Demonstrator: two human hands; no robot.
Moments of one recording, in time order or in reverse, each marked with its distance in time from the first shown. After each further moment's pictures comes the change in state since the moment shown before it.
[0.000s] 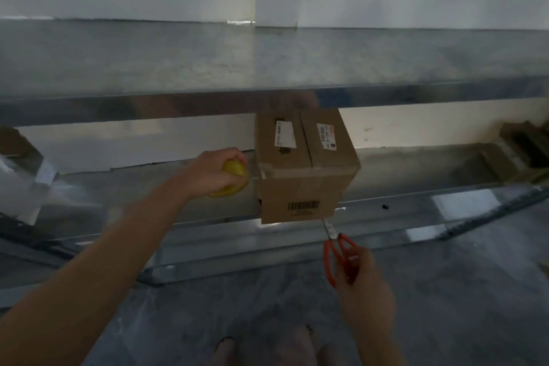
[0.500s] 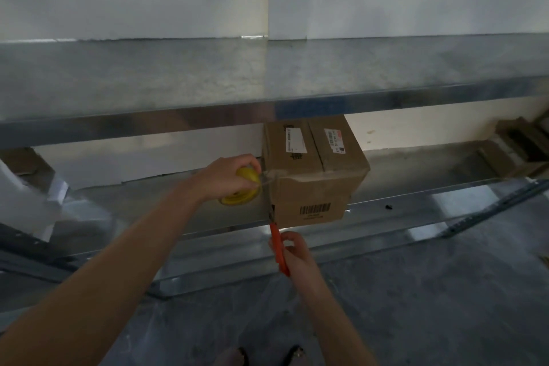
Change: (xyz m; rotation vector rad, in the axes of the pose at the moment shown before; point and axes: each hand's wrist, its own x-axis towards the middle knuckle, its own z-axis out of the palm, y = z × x) left_hand 0.000 -0.003 -0.015 0.008 -0.137 0.038; right_hand -0.019 -0.106 0.070 0.663 -0.543 0.180
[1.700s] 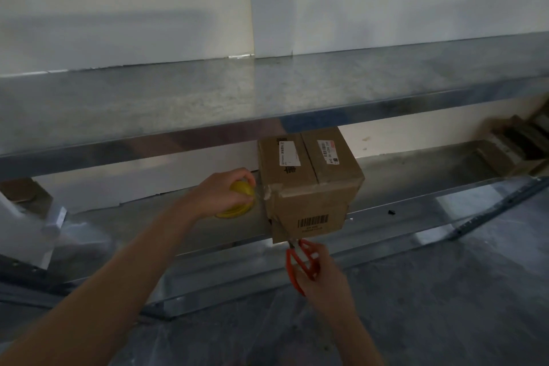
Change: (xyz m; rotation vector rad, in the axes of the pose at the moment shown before) left_hand 0.002 0.002 -0.002 -0.011 0.018 0.018; right_hand 0.016 0.033 -0.044 -0.426 0.237 -0.194
